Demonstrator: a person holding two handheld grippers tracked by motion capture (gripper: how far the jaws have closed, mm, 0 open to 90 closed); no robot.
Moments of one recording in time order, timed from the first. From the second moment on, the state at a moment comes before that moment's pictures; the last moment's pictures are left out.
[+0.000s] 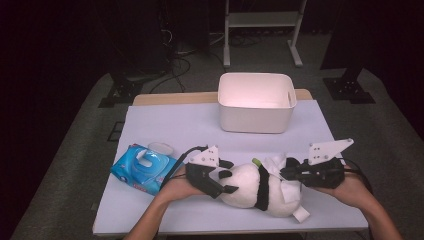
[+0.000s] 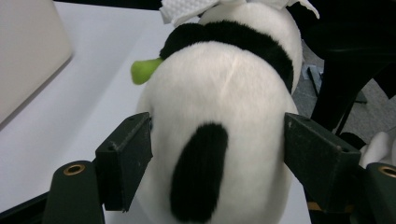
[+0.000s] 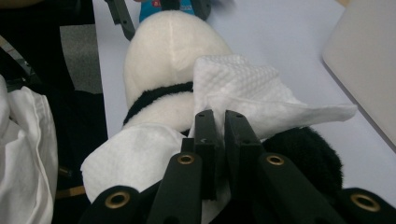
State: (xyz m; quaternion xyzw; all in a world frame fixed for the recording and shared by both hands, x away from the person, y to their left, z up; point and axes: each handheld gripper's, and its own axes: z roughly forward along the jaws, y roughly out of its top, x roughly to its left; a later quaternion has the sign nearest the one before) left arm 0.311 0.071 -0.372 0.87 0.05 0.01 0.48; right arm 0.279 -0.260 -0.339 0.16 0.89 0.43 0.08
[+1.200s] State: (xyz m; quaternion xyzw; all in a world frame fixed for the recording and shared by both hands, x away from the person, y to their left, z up) left arm 0.301 0.066 -0.371 0.88 0.03 0.03 0.47; right arm 0.267 -0.245 -0.318 0.11 0.90 0.42 0.09
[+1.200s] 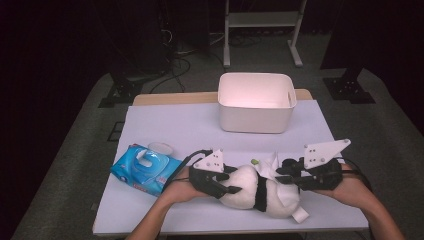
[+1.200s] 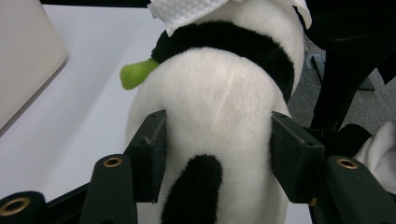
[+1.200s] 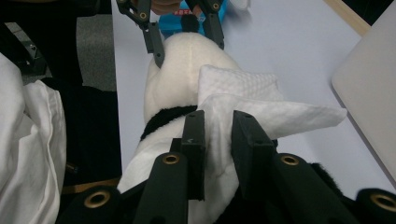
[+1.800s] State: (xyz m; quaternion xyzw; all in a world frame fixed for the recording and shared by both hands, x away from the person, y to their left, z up) left arm 0.302 0.066 -0.370 0.88 0.03 0.03 0.47; right arm 0.272 -0.254 -0.322 0.07 0.90 0.43 0.08
